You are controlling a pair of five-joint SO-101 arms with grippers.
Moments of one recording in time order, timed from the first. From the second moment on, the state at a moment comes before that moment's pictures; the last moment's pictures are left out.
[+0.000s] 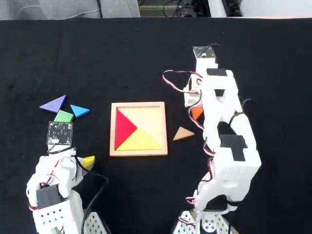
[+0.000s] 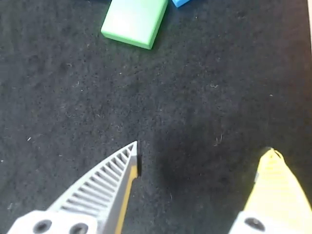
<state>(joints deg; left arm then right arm) -22.9 -104.0 95.9 71.1 -21.1 1.3 18.8 6.7 62.6 3.6</state>
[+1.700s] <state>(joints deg) -23.3 -104.0 95.9 71.1 -21.1 -0.6 24.6 5.7 60.3 9.9</state>
